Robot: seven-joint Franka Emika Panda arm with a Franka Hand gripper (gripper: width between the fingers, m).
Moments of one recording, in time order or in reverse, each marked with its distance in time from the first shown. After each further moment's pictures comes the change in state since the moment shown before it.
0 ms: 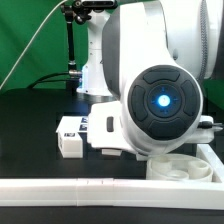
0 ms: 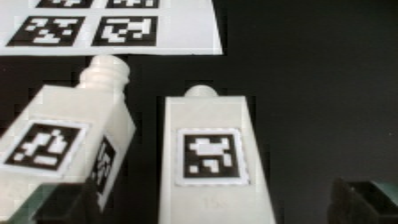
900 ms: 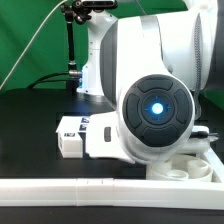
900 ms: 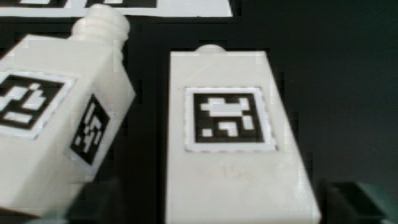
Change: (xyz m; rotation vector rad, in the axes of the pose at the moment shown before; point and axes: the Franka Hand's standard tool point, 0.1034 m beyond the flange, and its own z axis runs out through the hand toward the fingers) arm 0.013 0.007 0.011 0.009 0.033 -0.005
